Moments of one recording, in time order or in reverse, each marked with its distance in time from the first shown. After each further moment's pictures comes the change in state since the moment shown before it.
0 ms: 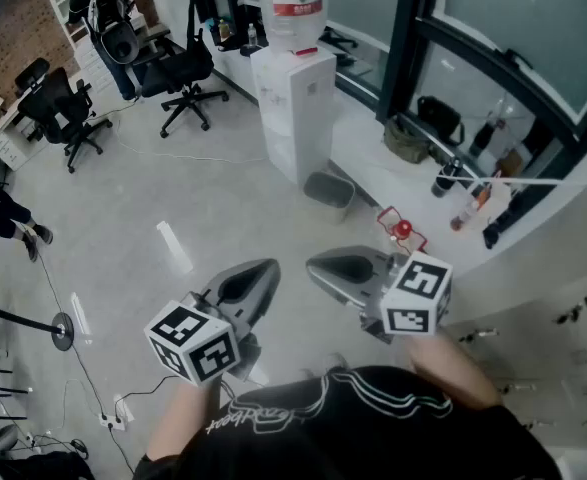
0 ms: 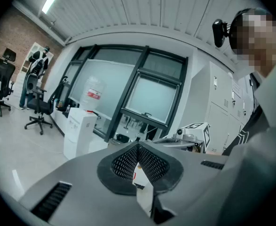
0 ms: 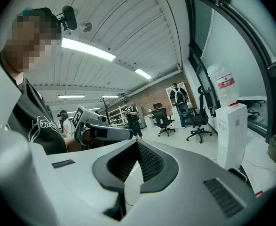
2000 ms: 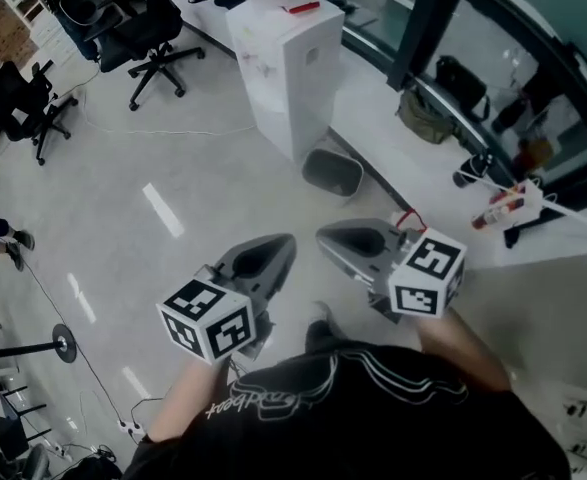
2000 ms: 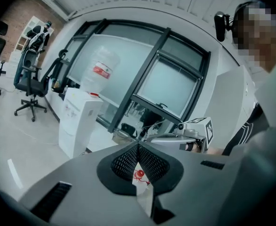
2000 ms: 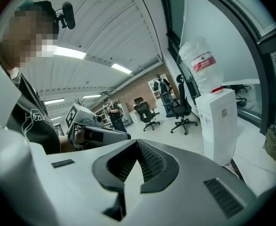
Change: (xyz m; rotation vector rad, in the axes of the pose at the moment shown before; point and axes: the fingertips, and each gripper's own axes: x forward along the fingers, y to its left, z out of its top) left arm 0.196 0.205 0.018 -0.105 0.181 -0.048; right arm 0.098 -0.268 0.001 0.155 0.068 -0.130
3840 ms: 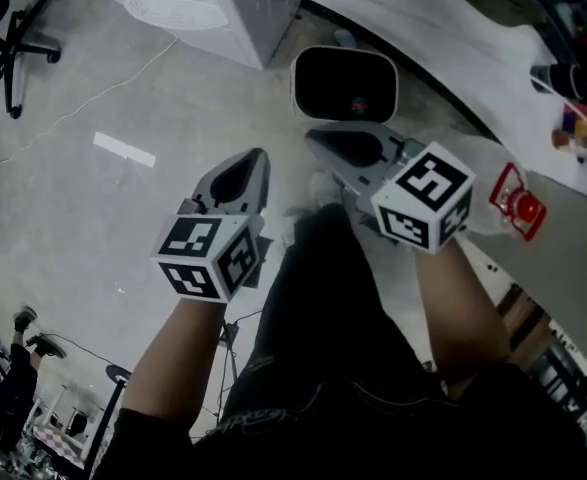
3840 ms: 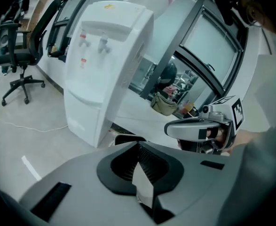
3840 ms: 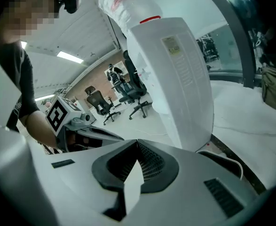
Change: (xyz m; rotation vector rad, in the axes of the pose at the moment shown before) left arm 0.302 0.438 -0.141 -0.021 0.413 0.056; right arm 0.247 -0.423 -0.185 0.289 0.105 -0.385
